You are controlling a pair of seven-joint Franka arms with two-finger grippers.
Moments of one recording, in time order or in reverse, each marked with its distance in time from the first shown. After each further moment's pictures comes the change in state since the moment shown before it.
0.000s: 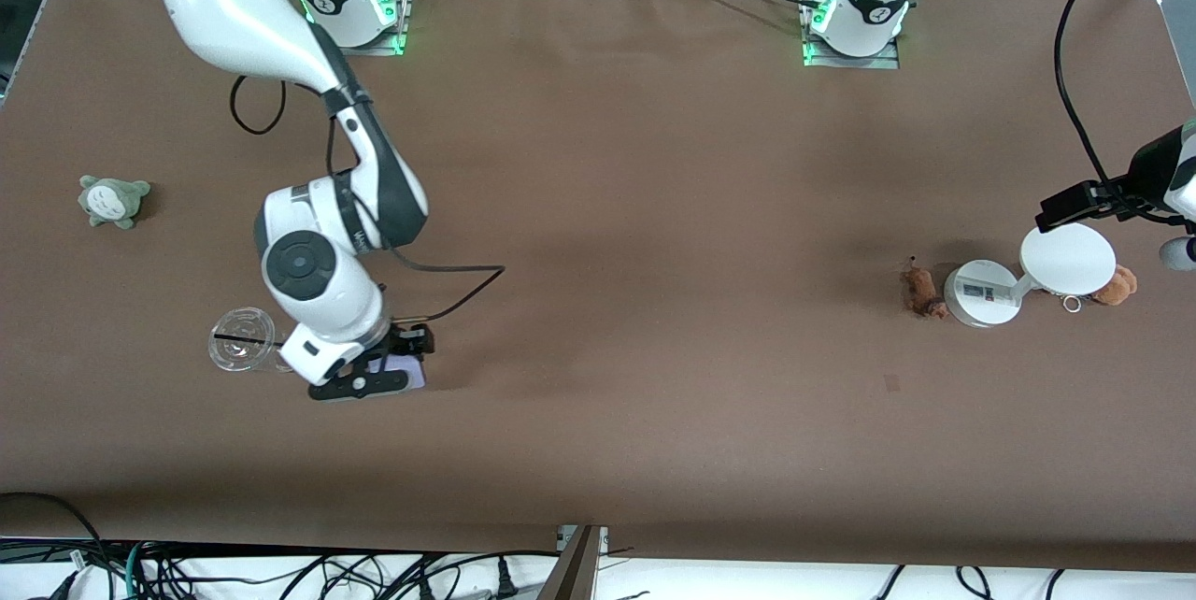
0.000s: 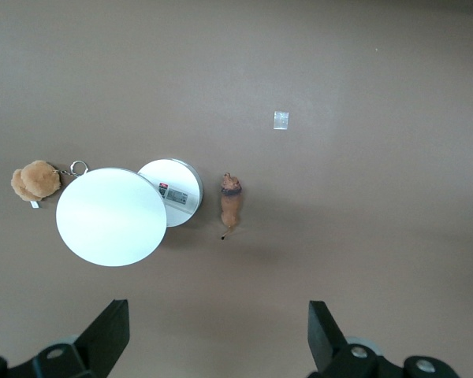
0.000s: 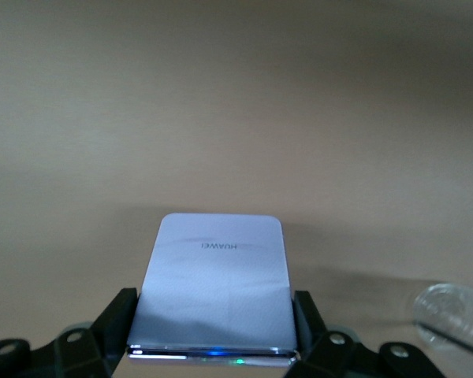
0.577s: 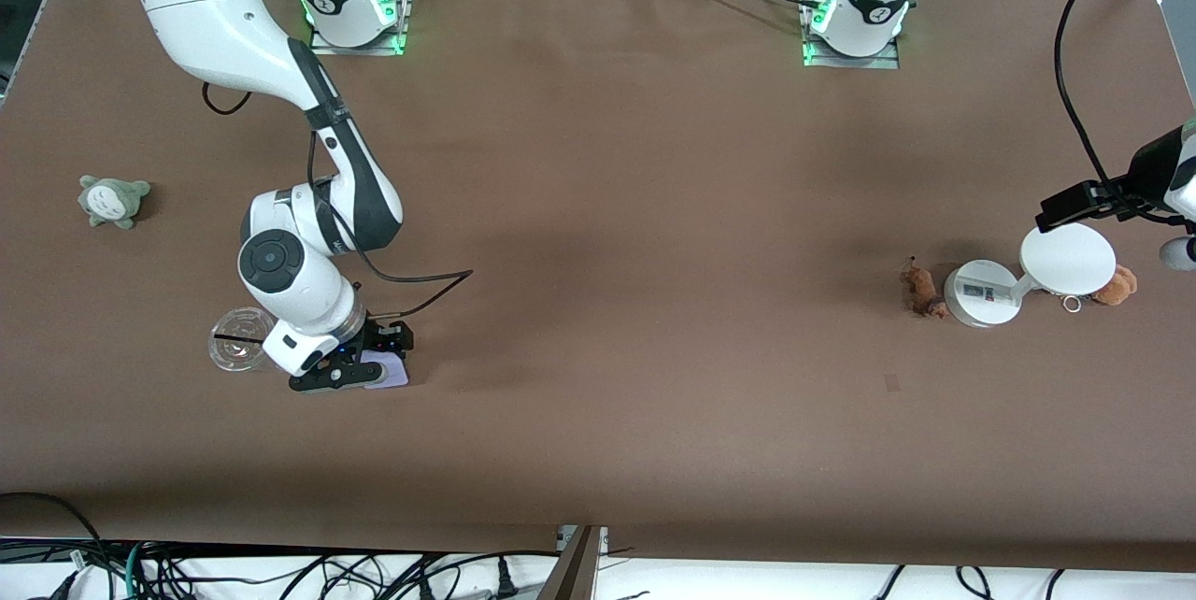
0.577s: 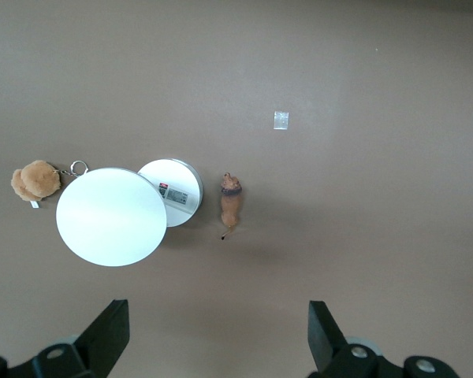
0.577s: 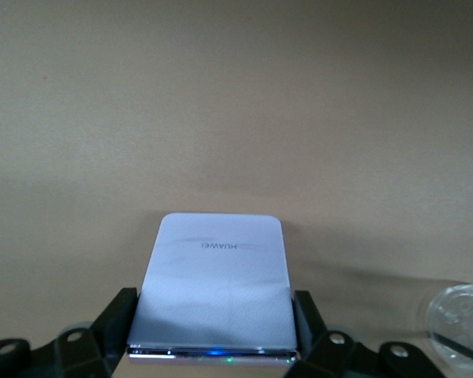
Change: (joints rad) left arm 0.000 0.000 0.000 0.000 0.000 0.000 0.000; right arm -0.041 -0.032 0.002 -0.187 0.059 0.189 -0.043
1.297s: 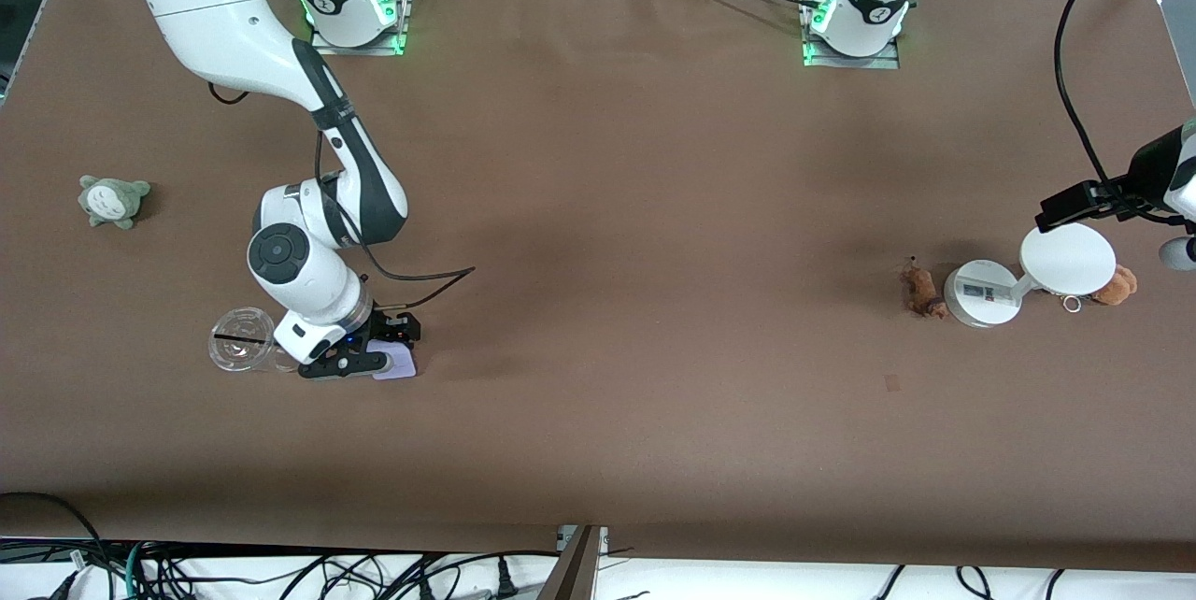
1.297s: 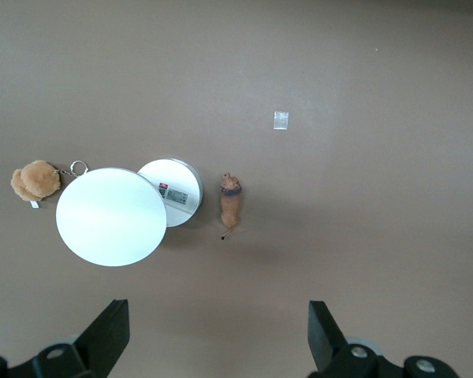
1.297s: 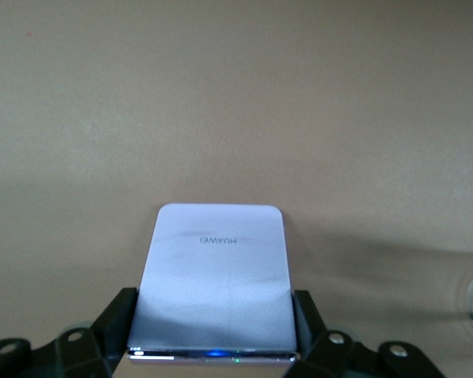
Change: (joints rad) left arm 0.000 0.000 0.000 0.000 0.000 0.000 0.000; right arm 0.000 -0.011 0.005 -0.093 0.024 0.066 0.011
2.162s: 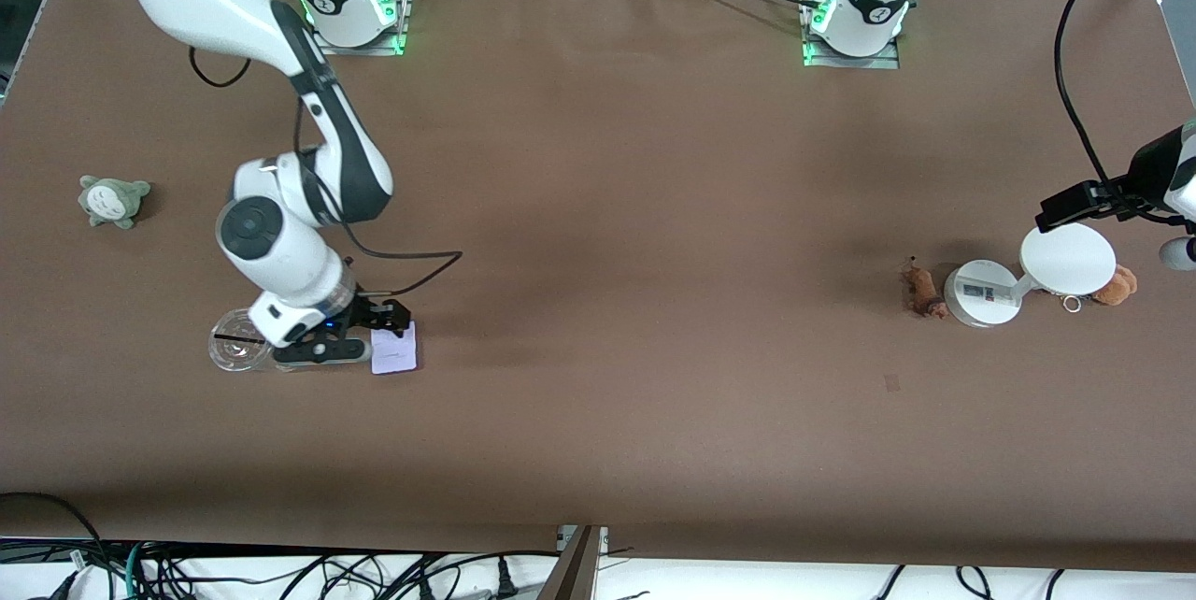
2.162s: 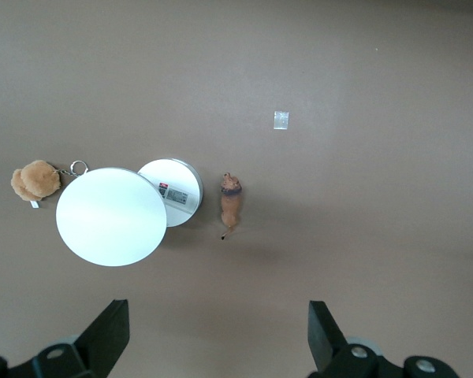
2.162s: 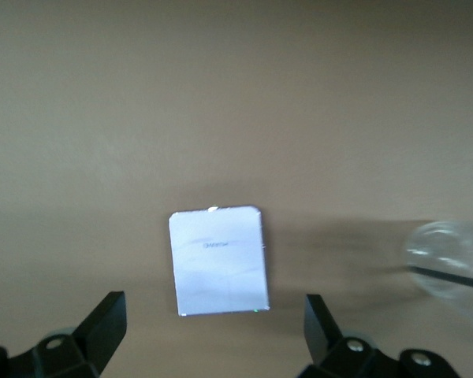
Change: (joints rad) left arm 0.000 0.000 0.000 0.000 0.000 0.000 0.000; right arm -0.006 -0.170 -0.012 -0.043 0.004 -0.091 0.055
